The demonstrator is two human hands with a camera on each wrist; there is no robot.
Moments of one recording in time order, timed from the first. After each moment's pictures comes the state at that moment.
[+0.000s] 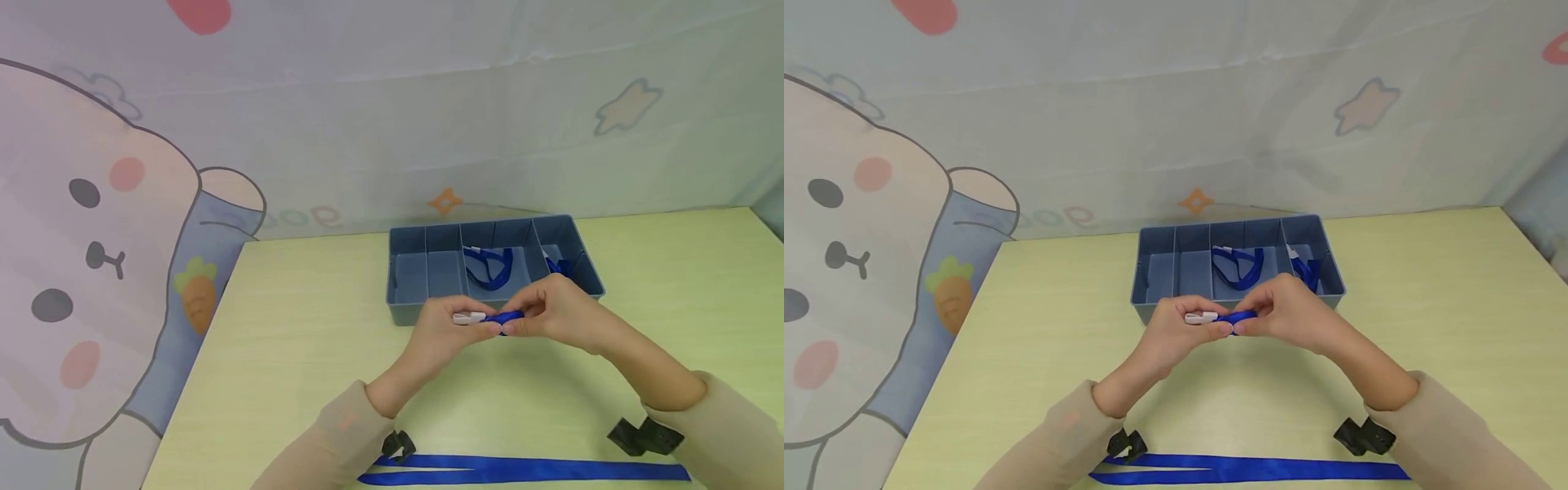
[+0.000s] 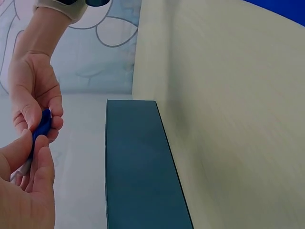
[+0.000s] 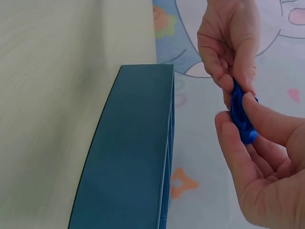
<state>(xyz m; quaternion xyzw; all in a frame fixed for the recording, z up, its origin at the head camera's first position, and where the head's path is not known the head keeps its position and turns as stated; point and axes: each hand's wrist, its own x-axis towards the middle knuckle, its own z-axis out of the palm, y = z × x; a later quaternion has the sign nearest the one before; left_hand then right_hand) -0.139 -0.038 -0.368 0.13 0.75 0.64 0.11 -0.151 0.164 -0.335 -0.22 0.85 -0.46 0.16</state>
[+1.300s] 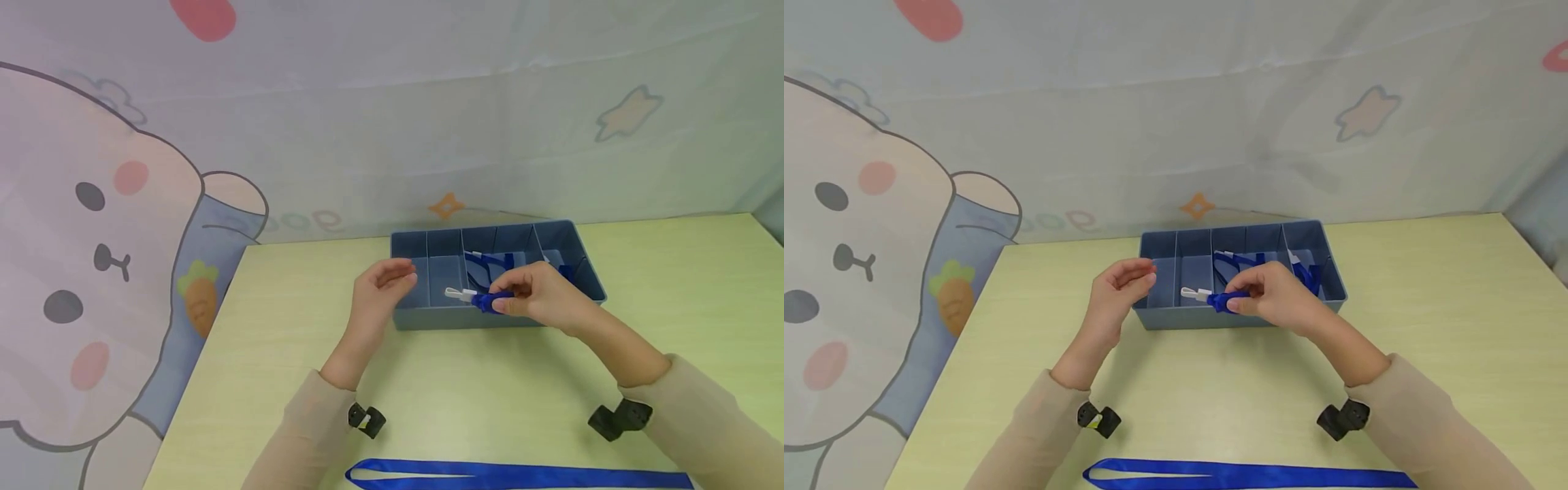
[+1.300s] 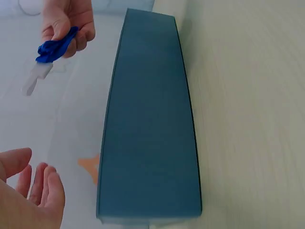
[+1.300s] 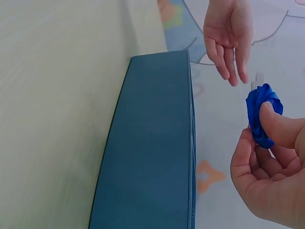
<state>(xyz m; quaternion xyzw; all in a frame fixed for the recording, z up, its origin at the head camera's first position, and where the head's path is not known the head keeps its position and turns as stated) -0.181 -0.103 -0.373 0.03 0.69 0.72 -0.04 -0.180 0.155 -0.349 -0.18 0.83 -0.50 0.17</state>
